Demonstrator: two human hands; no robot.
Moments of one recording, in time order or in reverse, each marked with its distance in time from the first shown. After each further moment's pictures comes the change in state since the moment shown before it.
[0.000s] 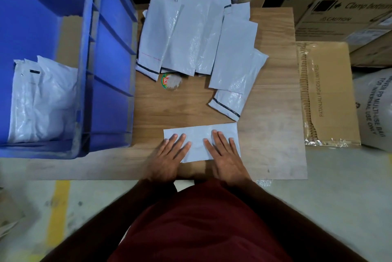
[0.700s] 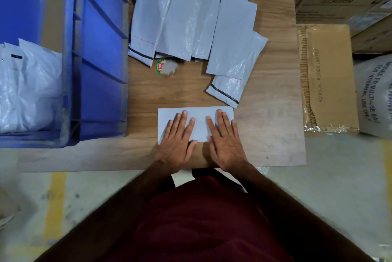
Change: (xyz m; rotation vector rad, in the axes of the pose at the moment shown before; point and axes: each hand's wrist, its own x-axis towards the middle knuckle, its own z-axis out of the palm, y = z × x) left_hand 0.035 0.028 0.003 -0.138 -0.009 -0.129; right_hand 0.010 0.000 0.002 0.026 0.109 0.132
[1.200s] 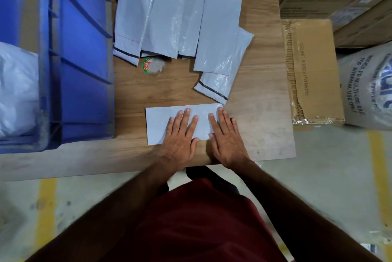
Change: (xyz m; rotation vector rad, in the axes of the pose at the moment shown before) left_hand 0.018 0.032 0.011 0.044 -0.003 0.024; right_hand -0.014 0.031 0.000 0.051 0.040 0.038
